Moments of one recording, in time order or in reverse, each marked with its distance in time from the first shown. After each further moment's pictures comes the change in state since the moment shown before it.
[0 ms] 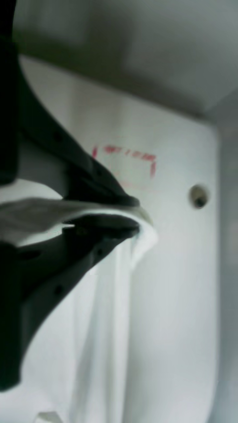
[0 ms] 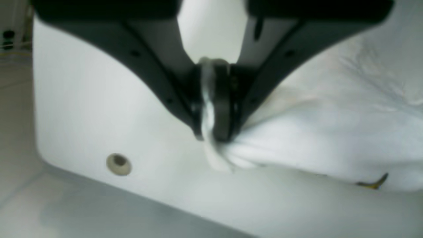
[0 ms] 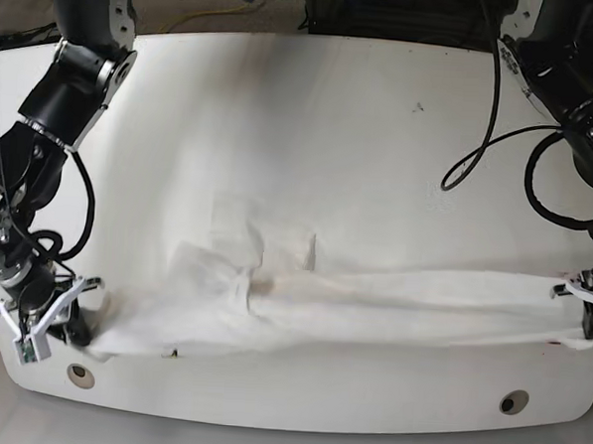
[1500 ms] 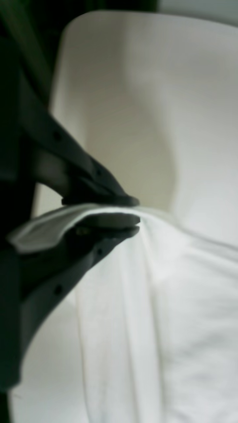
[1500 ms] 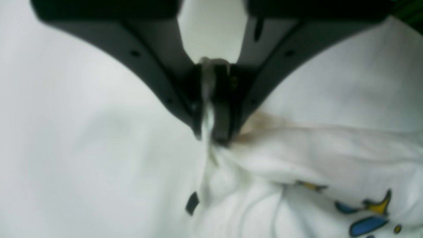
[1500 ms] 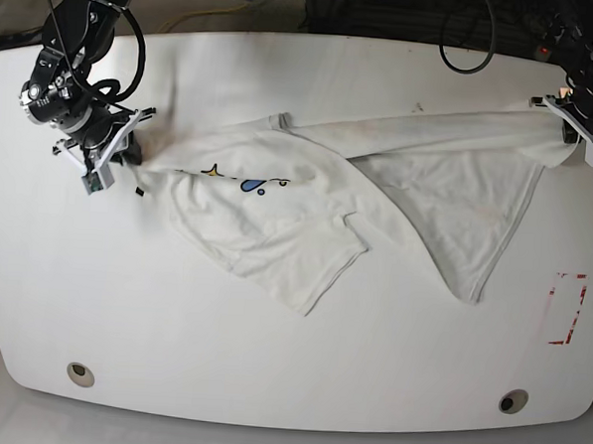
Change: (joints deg) left arm 45.9 5.7 -9.6 4.2 0.4 -6.2 -9.2; right arm -40.5 -6.5 4.5 13.4 0.6 0.2 -2.4
